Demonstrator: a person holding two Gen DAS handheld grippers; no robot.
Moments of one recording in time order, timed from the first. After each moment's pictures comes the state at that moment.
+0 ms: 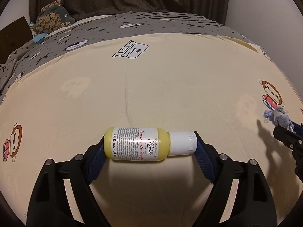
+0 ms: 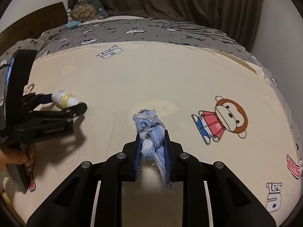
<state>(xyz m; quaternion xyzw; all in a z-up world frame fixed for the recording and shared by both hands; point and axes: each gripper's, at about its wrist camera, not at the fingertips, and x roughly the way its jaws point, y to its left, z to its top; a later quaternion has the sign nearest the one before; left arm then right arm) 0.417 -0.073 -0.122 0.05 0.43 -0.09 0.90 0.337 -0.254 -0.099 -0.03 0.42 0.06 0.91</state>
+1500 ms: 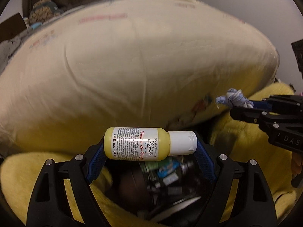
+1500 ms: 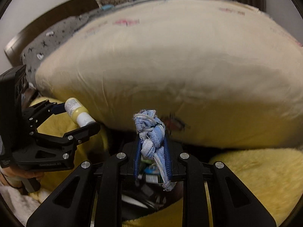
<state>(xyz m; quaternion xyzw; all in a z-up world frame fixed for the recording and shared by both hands) 0.015 -0.030 -0.195 0.08 0.47 -0.17 0.86 -0.008 -0.193 -0.187 0.04 0.48 0.16 0.86</state>
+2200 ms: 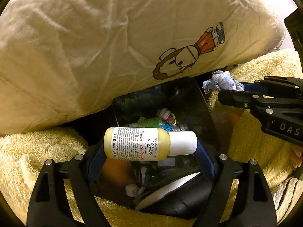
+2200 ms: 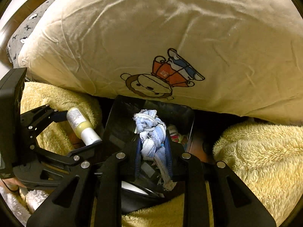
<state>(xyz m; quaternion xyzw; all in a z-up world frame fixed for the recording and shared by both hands) 0.014 -0.041 -0.282 0.09 0.59 -0.20 0.78 0.003 -0.175 -0.267 0.05 0.59 0.15 0.79</state>
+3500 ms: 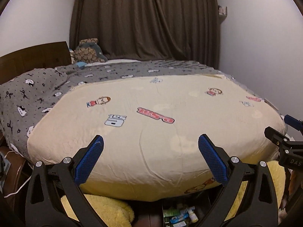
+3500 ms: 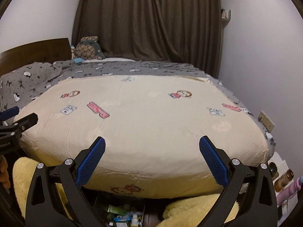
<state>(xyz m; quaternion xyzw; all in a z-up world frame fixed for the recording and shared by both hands) -0.018 0.013 -0.008 0.02 0.25 -0.05 0.97 -0.047 -0.214 -0.020 -0.01 0.25 -0.02 0.97</state>
